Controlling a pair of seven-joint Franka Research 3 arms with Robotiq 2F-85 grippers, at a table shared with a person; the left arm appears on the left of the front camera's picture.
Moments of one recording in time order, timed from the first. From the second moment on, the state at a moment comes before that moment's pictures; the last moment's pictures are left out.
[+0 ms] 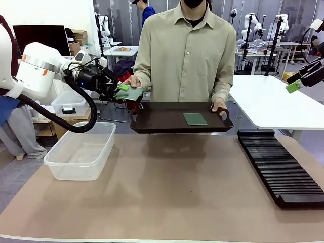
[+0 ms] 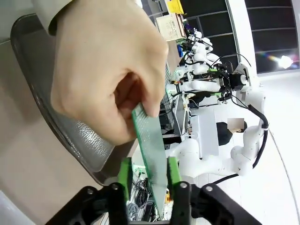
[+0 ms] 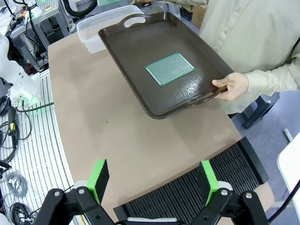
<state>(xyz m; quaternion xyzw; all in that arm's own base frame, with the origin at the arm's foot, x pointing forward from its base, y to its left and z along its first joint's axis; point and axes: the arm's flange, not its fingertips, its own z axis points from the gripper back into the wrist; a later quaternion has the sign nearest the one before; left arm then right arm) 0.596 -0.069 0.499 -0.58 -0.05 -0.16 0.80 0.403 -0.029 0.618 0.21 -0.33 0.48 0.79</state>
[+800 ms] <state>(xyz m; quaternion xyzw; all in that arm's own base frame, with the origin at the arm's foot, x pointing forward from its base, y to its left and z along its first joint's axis) 0.594 -0.071 0.502 -0.59 -0.03 -0.18 0.79 0.403 -0.029 0.618 0.21 -0.33 0.48 0.79</state>
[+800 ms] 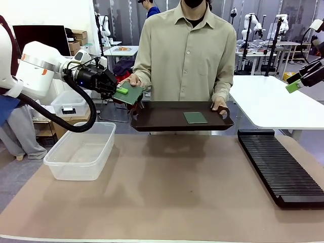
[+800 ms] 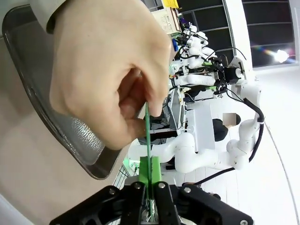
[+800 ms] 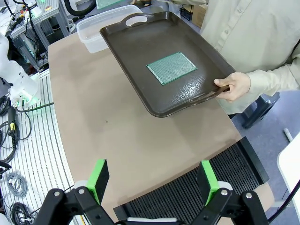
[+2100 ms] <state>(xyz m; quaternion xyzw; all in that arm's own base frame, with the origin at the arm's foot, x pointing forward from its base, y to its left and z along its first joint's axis) 0.594 -0.072 0.504 -0.59 -0.03 -0.18 0.79 0.403 -0.029 0.618 0.21 -0.33 0.48 0.79</state>
